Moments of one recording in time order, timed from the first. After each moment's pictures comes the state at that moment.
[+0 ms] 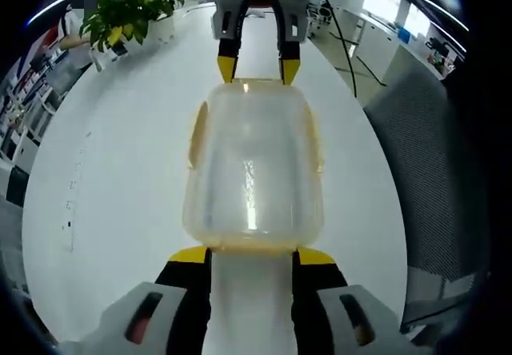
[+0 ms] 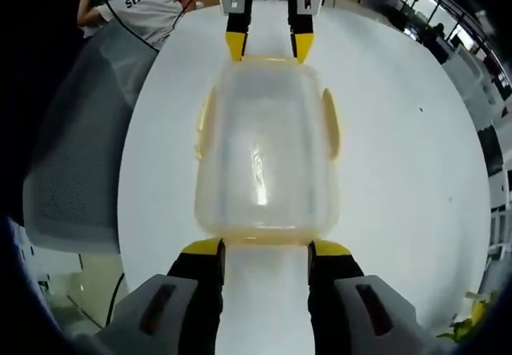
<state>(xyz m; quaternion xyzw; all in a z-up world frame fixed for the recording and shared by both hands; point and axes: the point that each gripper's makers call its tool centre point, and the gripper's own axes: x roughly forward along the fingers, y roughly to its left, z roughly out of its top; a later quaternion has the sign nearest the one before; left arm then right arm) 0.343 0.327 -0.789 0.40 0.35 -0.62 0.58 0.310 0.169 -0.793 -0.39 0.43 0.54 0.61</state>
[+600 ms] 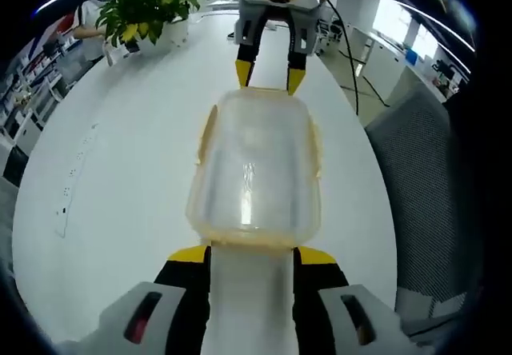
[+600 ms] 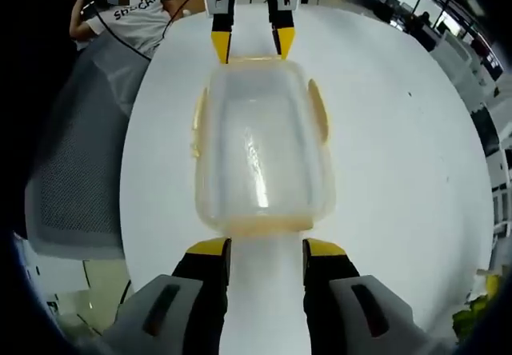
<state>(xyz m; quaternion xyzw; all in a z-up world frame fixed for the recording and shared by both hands) 0.339 0.329 -0.785 0.34 0.37 -0.61 0.61 0.306 0.150 -0.789 -0.34 0.45 0.50 0.65</state>
